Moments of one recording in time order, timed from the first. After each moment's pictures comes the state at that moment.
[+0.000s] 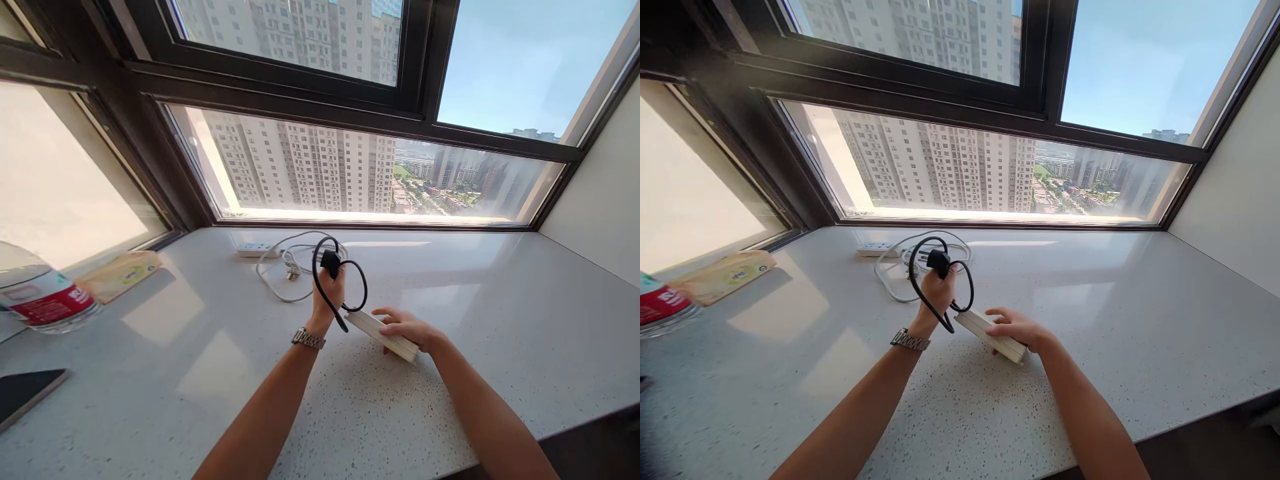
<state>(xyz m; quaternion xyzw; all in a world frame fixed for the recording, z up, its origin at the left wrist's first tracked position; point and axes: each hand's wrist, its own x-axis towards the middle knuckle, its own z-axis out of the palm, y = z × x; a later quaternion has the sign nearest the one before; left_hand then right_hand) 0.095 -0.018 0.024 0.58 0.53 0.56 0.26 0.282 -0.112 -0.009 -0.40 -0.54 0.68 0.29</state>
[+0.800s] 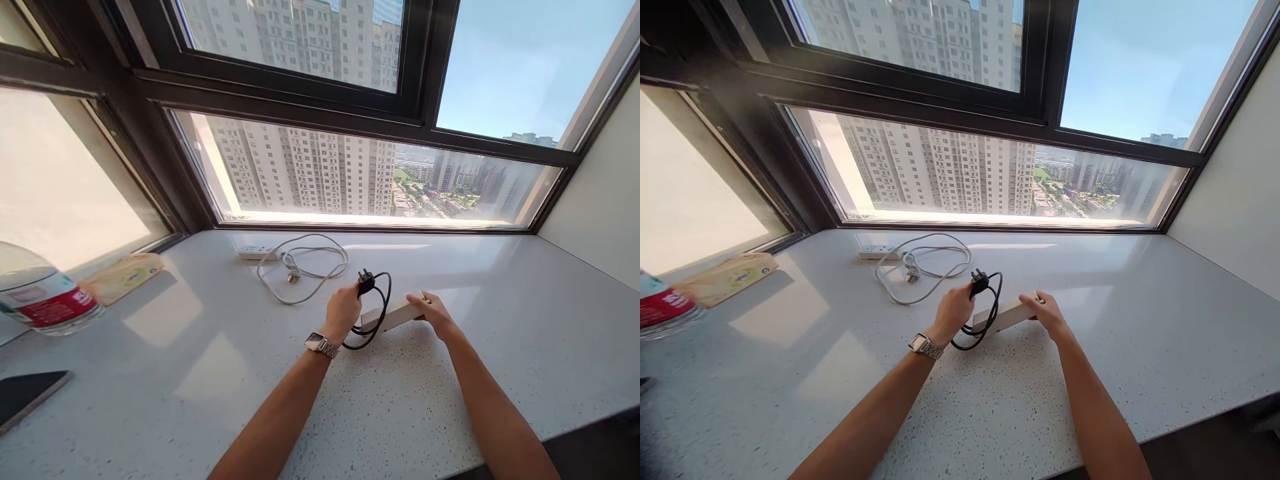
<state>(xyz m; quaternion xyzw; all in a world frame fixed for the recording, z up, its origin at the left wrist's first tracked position) 0.110 -0.042 0.018 0.77 0.60 0.18 0.08 0.322 -0.108 -0.003 -0.59 -0.53 0.38 0.48</state>
